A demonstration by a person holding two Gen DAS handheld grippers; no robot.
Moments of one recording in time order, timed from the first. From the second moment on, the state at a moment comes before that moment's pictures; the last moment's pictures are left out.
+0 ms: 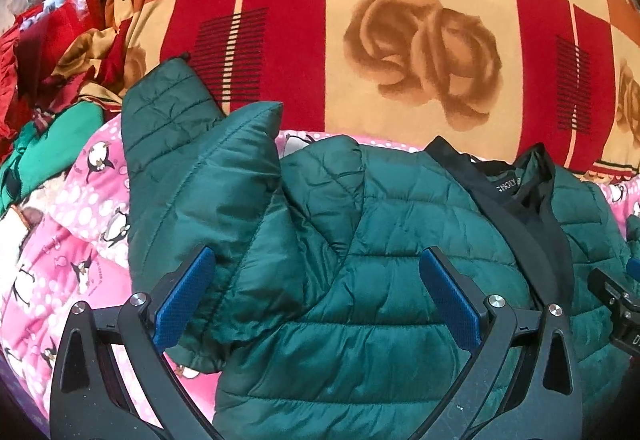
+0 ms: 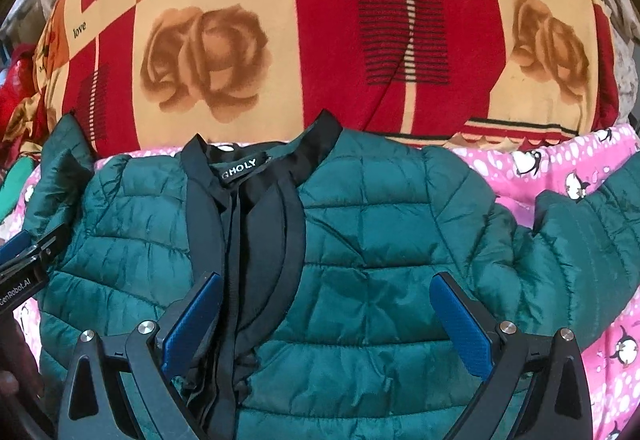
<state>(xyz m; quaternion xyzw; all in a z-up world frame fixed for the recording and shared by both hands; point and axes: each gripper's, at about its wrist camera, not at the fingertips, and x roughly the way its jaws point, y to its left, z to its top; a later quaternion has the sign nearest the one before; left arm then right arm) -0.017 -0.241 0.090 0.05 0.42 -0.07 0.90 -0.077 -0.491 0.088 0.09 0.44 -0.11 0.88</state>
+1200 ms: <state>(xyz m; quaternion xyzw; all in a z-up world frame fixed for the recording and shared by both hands) -0.001 -0.185 0.112 0.00 0.39 -0.10 0.92 -0.069 -0.493 0.054 0.11 0.46 -0.11 0.87</state>
